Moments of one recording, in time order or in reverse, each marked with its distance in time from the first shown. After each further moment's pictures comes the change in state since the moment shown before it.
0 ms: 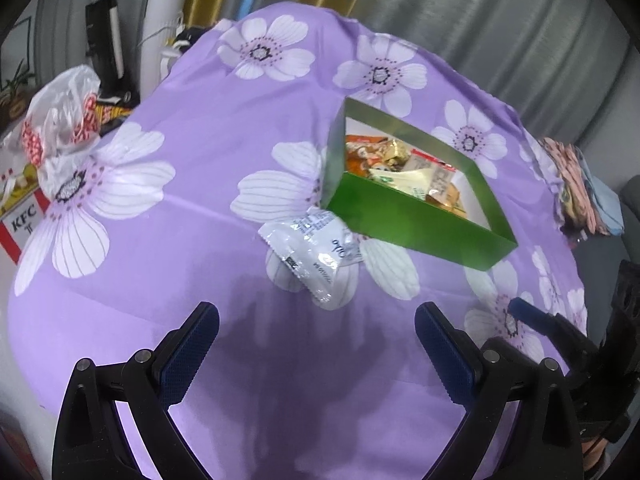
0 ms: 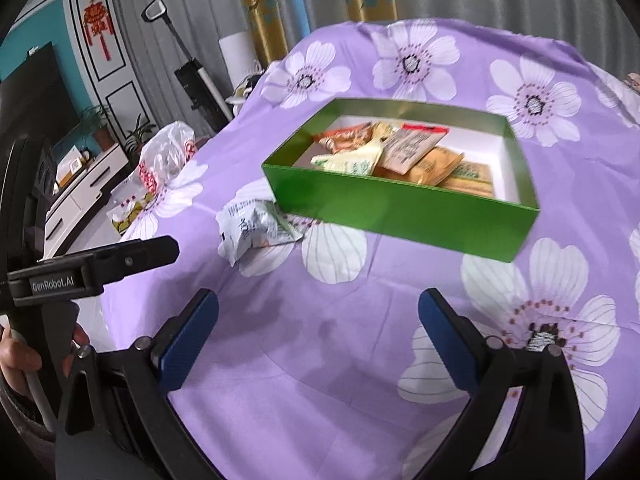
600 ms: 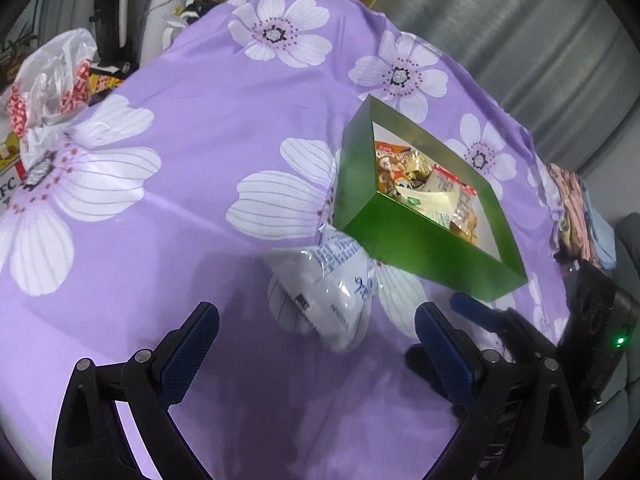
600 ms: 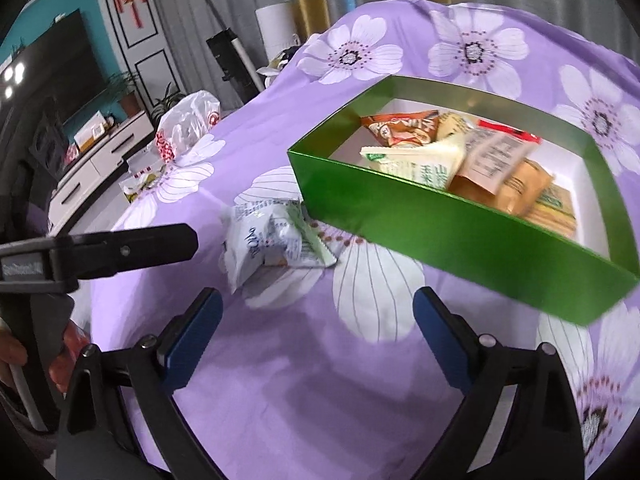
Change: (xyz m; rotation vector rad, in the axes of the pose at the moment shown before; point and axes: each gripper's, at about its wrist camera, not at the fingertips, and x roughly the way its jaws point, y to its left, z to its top) left arm 0.041 0.026 0.028 -0.109 0.042 -0.068; right arm 0.080 0.011 0.030 -0.127 0.060 0.103
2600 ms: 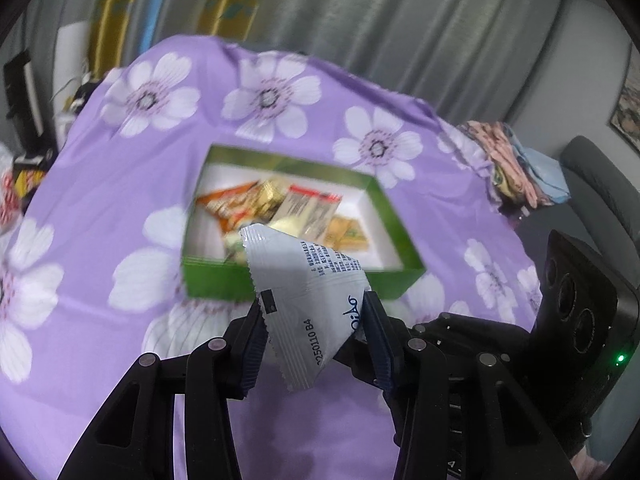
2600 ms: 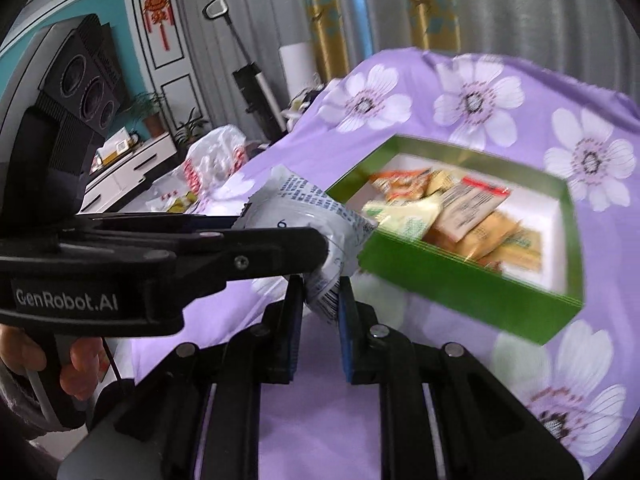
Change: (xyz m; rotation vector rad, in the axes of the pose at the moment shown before) left arm -0.026 -0.126 0.011 0.319 -0.069 -0.146; right arm -0.081 -0.013 0.007 -0.030 -0.161 0.016
